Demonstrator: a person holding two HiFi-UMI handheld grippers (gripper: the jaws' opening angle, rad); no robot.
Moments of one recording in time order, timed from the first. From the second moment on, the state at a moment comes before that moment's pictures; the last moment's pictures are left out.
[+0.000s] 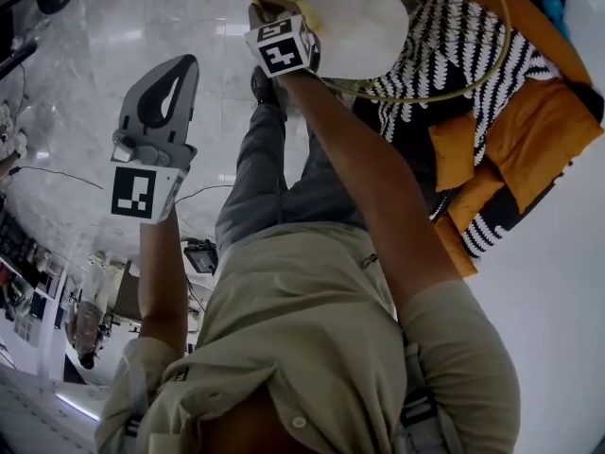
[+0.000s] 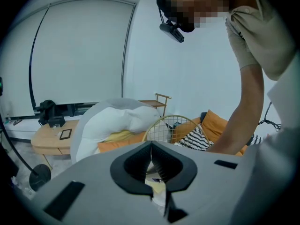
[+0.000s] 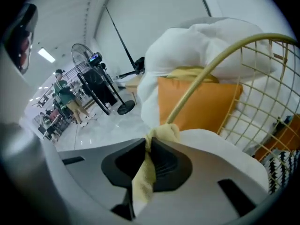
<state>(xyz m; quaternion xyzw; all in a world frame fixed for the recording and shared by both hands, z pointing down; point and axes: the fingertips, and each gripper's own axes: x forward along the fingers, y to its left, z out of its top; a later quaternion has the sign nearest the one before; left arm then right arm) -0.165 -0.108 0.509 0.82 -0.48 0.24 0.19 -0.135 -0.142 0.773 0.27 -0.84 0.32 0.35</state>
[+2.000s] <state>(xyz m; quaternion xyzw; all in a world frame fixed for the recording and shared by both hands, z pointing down) -0.155 -0.113 0.510 0.84 -0.47 0.24 0.17 0.035 -0.124 0.855 0.27 -0.76 0.25 0.54</state>
